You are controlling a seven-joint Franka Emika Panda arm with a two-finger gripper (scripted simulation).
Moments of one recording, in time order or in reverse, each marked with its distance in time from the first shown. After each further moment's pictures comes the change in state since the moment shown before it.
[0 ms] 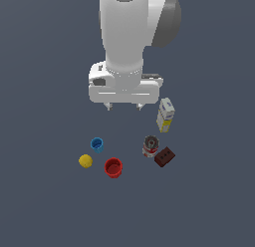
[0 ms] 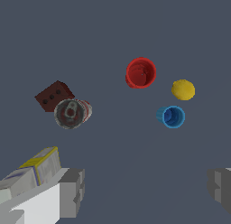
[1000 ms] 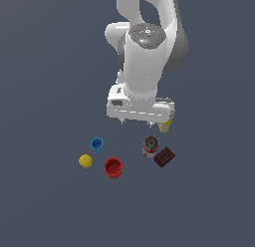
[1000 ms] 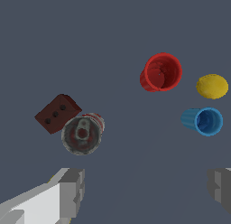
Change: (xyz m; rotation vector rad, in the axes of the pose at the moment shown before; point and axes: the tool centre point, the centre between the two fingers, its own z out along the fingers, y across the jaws) arm 0.022 -0.044 0.059 0.003 0.021 0.119
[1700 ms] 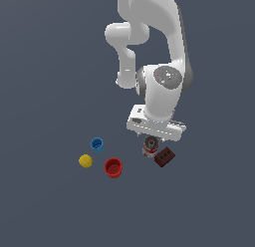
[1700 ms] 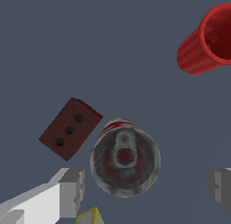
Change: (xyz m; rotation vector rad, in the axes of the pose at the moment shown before) arm 0.001 -0.066 0.087 0.019 0.023 0.171
